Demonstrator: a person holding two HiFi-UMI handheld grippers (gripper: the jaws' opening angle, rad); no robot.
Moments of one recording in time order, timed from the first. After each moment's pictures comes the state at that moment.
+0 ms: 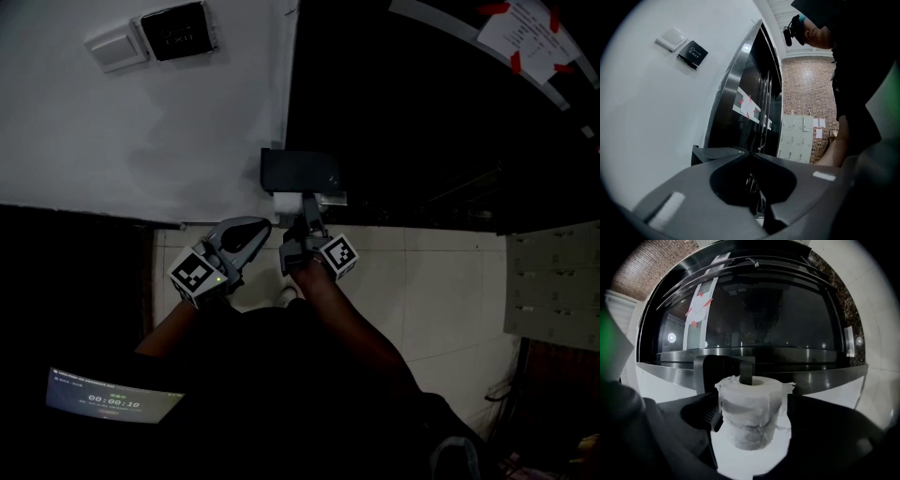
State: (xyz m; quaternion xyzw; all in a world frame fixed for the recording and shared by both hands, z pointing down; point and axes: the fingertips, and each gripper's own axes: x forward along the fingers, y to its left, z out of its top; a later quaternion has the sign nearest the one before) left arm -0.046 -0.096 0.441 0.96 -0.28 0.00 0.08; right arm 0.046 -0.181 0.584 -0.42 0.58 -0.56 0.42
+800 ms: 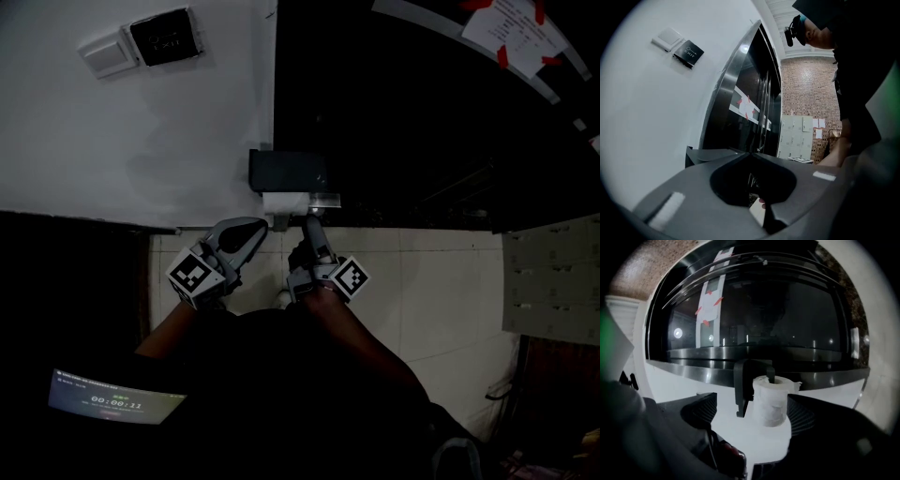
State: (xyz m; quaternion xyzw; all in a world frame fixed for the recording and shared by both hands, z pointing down) left arm -0.035 -0.095 0.435 0.96 -0.27 0.00 0.09; right arm 0.068 -0.127 0.543 -0.39 0.64 -0.55 0.39
